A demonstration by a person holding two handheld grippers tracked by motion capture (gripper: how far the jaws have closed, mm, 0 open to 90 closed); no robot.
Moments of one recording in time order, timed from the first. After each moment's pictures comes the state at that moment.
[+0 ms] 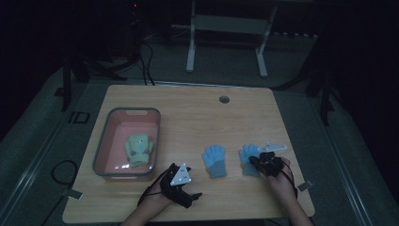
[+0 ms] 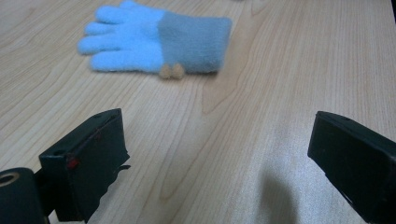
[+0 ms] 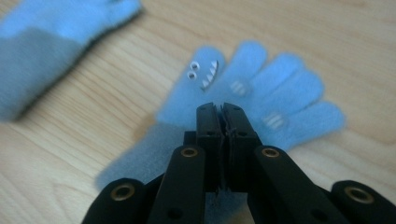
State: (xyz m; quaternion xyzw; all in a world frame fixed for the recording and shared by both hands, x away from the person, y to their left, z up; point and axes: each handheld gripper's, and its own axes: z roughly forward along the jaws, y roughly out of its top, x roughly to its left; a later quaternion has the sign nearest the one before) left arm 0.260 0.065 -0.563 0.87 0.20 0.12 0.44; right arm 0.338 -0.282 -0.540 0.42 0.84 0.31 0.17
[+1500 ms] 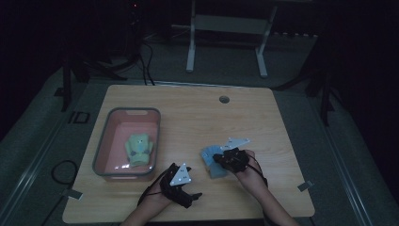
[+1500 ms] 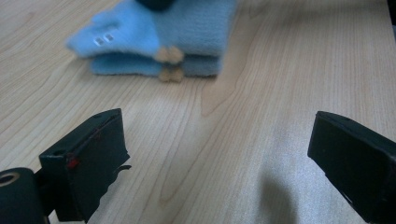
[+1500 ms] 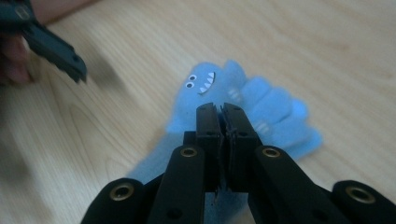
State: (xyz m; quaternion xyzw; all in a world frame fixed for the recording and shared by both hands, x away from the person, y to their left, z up) left arm 0.260 0.065 -0.563 0.87 0.20 0.12 0.44; right arm 0.337 -0.168 -0.519 0.29 0.88 0.34 0.12
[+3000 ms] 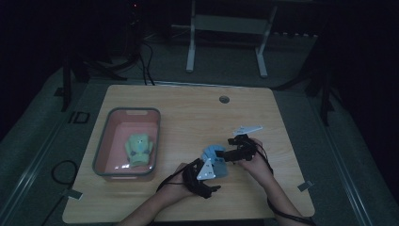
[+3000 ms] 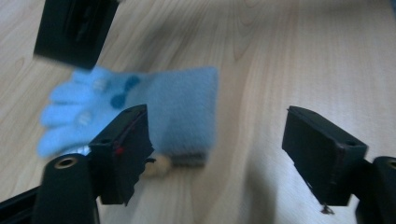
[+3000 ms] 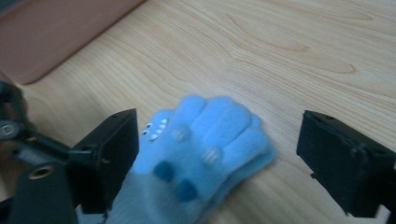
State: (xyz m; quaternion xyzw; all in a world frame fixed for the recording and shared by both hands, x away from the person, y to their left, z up) left arm 0.287 -0.001 -0.542 0.90 0.12 0.13 0.41; right arm 0.384 -0.199 -0.517 0.36 0.84 0.40 0.06
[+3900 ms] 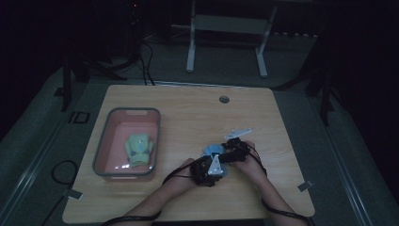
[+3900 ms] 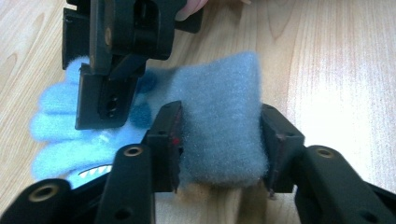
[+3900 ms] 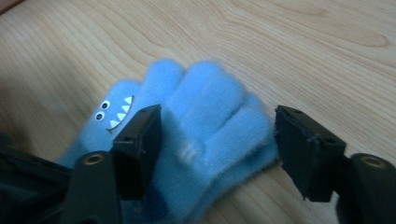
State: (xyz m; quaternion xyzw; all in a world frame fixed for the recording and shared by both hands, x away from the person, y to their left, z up) left arm 0.311 -0.020 -0.554 0.92 0.11 0.15 0.35; right arm 0.394 -0.186 -0.551 0.33 0.87 0.35 0.07
